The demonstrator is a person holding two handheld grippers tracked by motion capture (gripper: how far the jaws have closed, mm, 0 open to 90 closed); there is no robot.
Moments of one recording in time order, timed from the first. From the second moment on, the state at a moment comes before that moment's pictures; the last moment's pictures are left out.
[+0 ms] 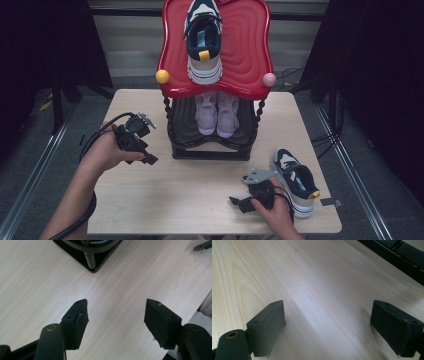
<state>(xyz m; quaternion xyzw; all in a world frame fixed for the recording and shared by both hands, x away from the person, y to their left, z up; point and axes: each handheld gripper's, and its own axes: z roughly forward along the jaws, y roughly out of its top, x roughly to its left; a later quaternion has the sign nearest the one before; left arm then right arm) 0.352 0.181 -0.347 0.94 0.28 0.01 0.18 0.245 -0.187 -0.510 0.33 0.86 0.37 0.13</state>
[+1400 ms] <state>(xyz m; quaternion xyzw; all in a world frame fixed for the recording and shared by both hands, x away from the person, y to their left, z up) 0.331 0.173 -0.470 0.90 0.31 0.03 0.30 0.244 -0.187 -0.510 0.33 0.86 0.37 0.12</state>
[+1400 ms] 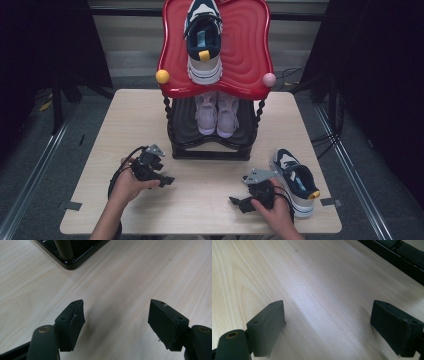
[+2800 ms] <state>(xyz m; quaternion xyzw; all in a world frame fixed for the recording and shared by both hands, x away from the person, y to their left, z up) 0.313 0.179 -0.509 0.87 0.28 0.11 0.38 0.256 -0.194 -0.438 0.23 0.93 0.27 0.04</state>
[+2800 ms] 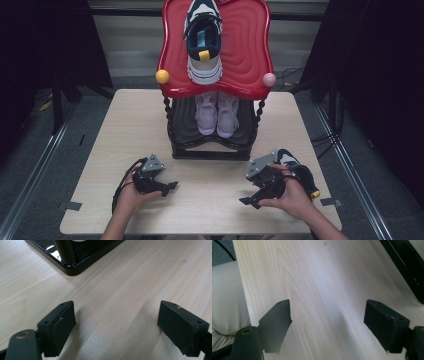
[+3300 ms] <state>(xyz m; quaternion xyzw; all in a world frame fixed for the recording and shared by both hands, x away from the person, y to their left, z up) 0.313 0.178 -0.509 0.88 0.28 0.11 0.38 0.260 -0.234 -0.388 0.20 0.95 0.21 0.04</state>
